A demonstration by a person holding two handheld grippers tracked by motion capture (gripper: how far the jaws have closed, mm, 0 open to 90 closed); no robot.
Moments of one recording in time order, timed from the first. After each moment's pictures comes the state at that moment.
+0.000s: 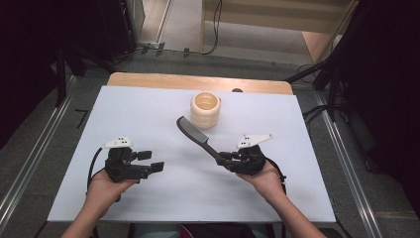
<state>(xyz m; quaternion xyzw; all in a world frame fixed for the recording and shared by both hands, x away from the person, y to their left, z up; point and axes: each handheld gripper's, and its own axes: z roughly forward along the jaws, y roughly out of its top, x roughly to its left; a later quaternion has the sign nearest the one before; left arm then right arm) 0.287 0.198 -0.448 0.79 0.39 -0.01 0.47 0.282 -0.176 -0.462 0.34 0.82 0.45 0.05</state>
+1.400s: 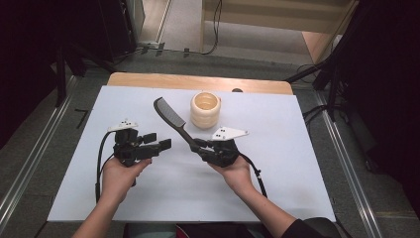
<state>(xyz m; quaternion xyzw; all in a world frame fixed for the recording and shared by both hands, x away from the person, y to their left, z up) 0.310 0.171 -0.423 0.73 0.47 0.03 0.50 0.302 -0.108 -0.458 0.34 0.78 0.51 0.10</state>
